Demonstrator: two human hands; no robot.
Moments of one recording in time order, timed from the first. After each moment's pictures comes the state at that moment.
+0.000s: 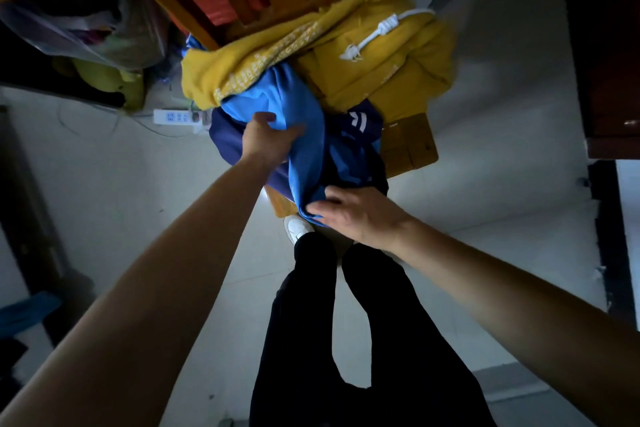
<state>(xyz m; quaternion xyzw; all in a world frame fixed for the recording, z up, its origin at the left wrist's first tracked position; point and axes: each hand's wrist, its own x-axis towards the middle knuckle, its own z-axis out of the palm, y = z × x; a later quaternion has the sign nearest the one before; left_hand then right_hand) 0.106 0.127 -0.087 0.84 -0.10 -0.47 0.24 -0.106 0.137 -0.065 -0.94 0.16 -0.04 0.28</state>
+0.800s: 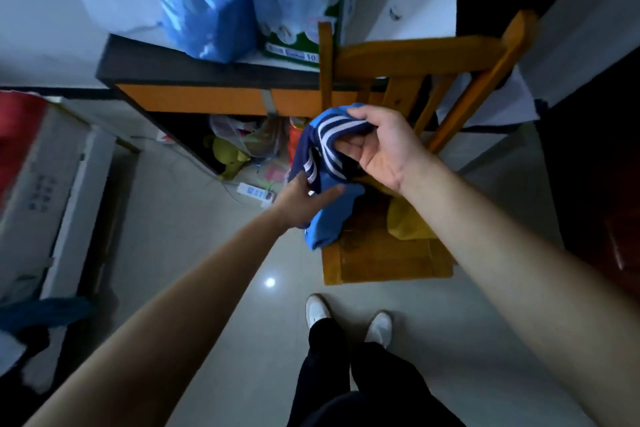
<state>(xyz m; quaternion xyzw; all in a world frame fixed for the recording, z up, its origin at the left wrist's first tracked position) 0.192 0.203 0.140 0.79 -0.27 -0.46 0.30 0.093 0.064 0.244 -0.28 0.37 -0.16 0.87</state>
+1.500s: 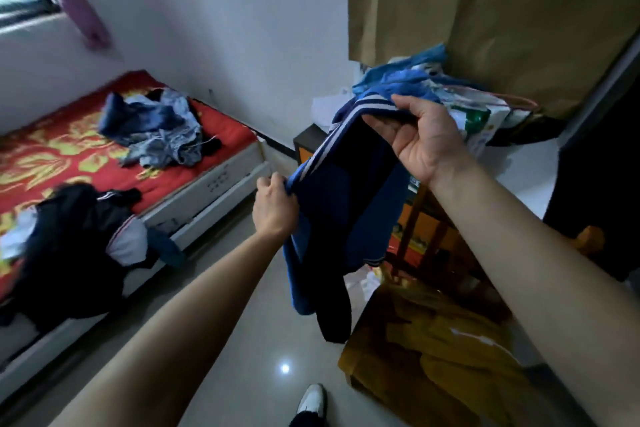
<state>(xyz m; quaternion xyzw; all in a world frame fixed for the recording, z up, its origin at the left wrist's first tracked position) 0.178 0.311 0.339 0.95 0.00 0.04 0.32 0.128 0.095 0.475 -0.33 0.06 -0.05 0.94</state>
